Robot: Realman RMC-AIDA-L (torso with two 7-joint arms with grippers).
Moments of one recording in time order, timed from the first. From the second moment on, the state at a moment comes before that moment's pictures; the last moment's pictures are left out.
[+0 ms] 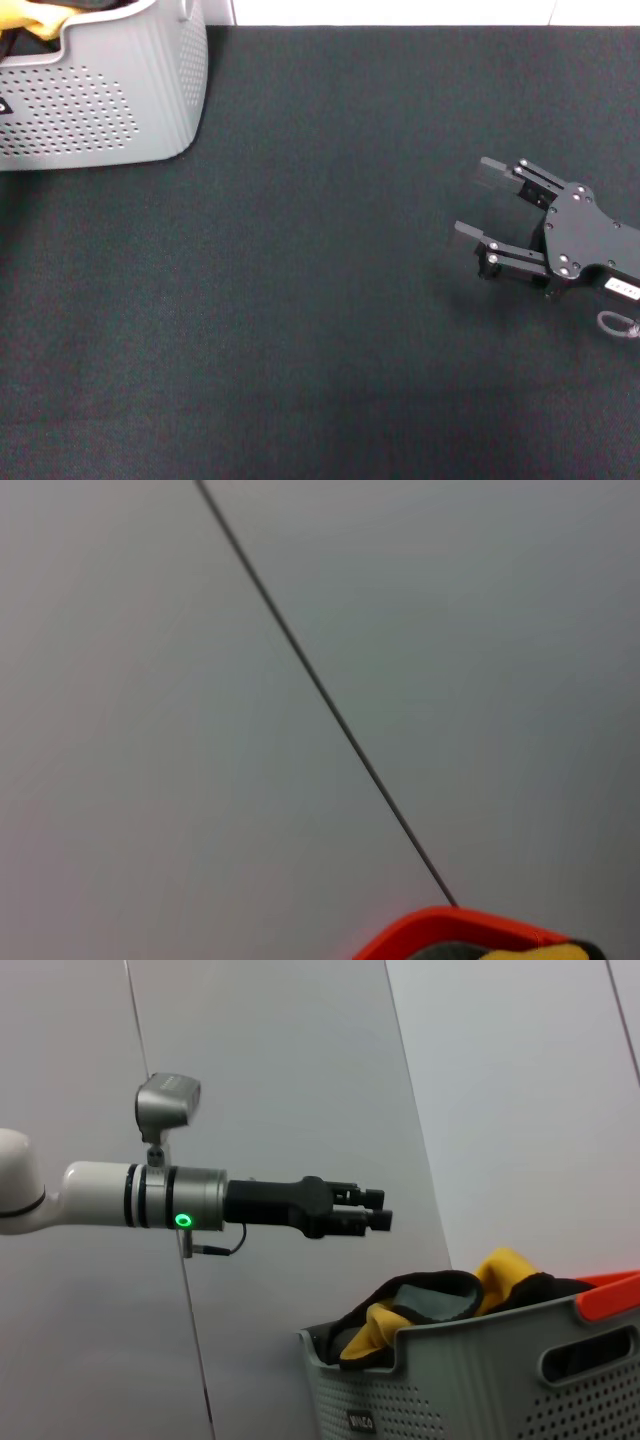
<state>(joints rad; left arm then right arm) -0.19 -2.10 0.98 1.79 2.12 0.99 -1.80 0.48 1.97 -1.75 -0.23 -0.62 -1.62 0.83</state>
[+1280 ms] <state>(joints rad) -0.26 -2.10 1.22 1.67 2.70 0.72 -2.13 0.46 1.98 -1.72 -0.23 -0.61 -1.62 0.82</state>
